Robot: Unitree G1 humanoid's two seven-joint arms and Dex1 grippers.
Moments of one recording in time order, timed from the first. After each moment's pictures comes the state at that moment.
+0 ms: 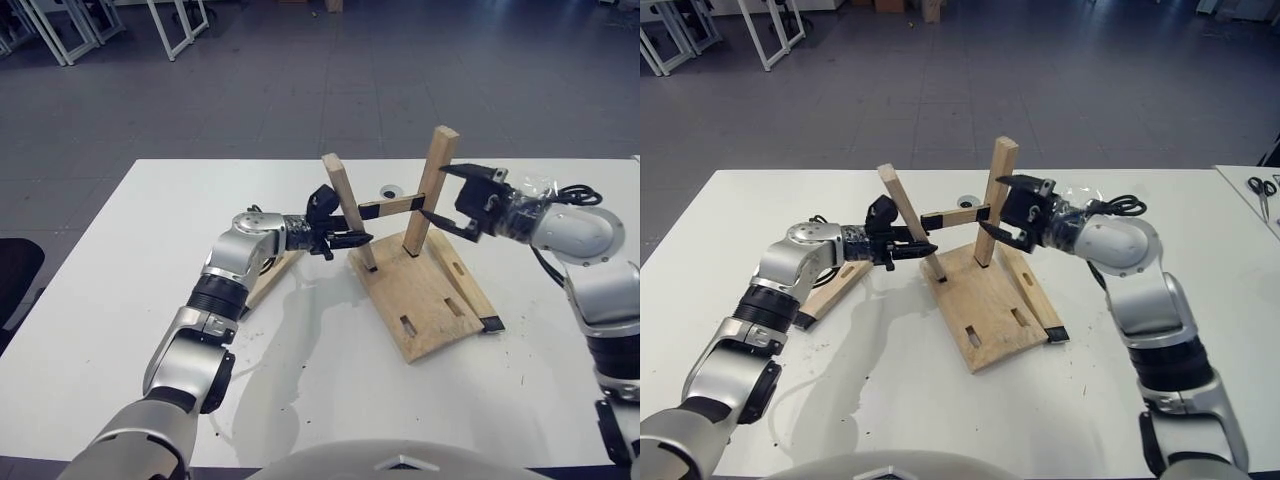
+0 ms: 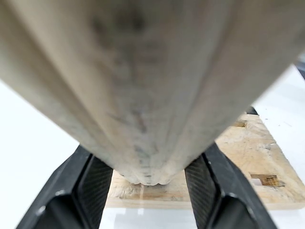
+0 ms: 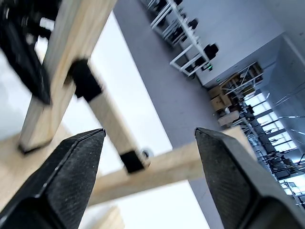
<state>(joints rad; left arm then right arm) -0.67 0.34 -0.26 0.43 -0.30 0.50 -0.97 -0.46 -0.62 0.14 -0.26 -0.04 0.27 0.74</state>
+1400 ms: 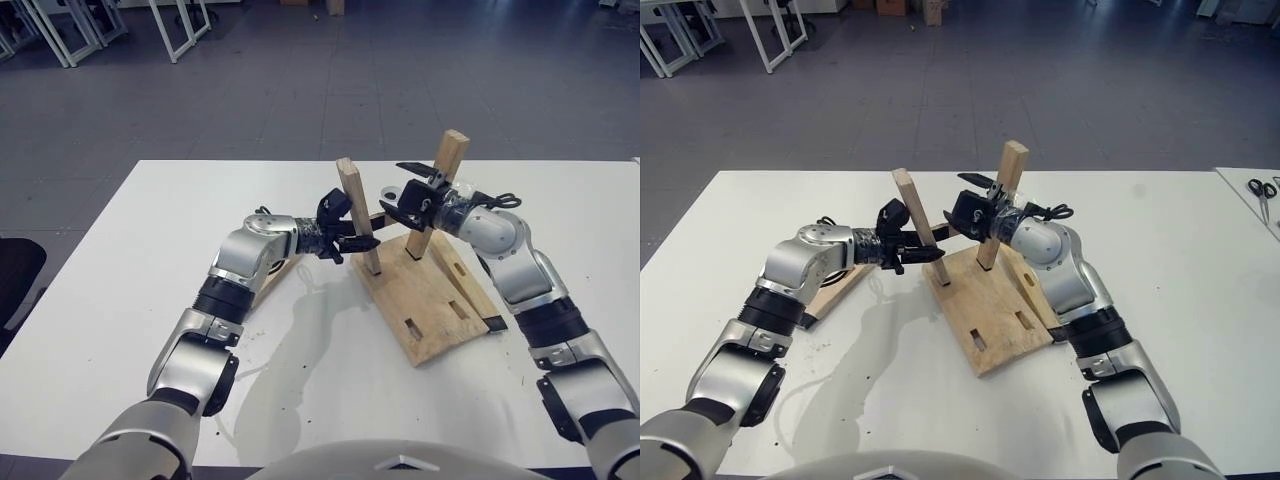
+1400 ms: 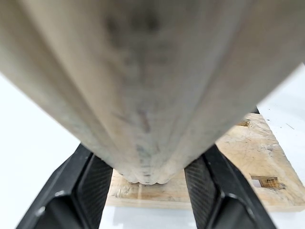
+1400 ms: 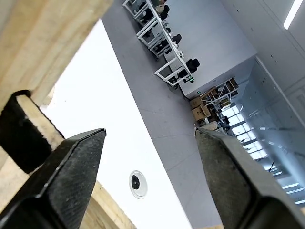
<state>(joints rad) -0.67 0.33 -0.28 0.35 -0.33 0.63 -0.90 -0.55 -0.42 0.28 0.12 -0.23 0.02 0.53</state>
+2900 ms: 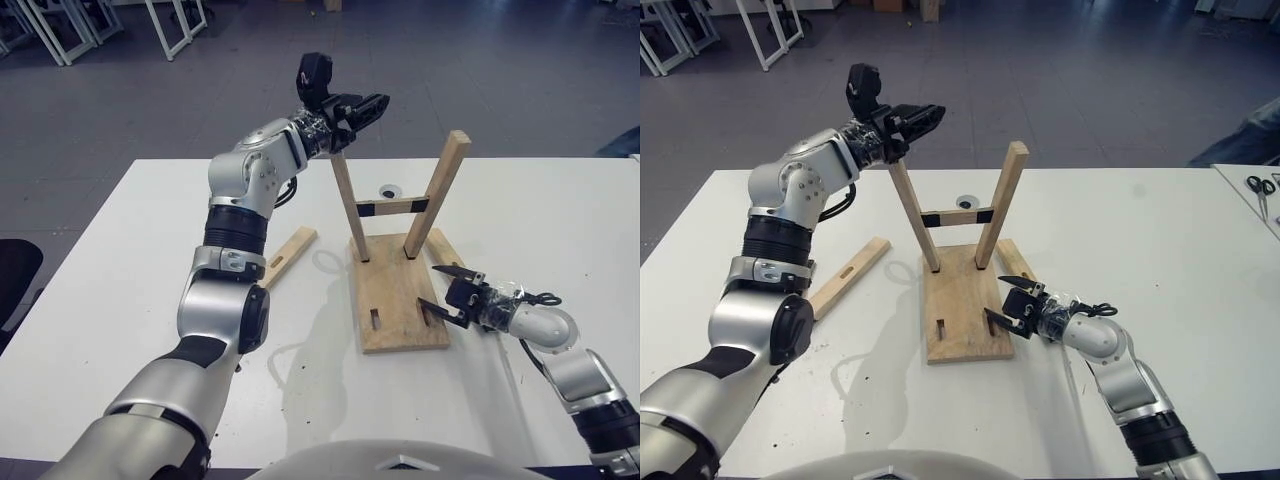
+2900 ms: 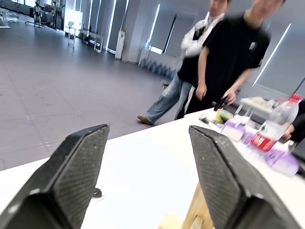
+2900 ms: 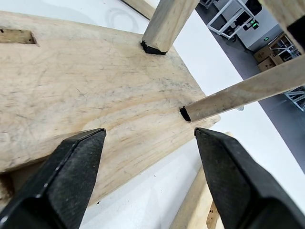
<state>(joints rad) -1.03 0.18 0.04 0.60 -0.44 0.58 -0.52 0.00 -0.63 0.20 -0.08 -0.11 -0.06 0.69</state>
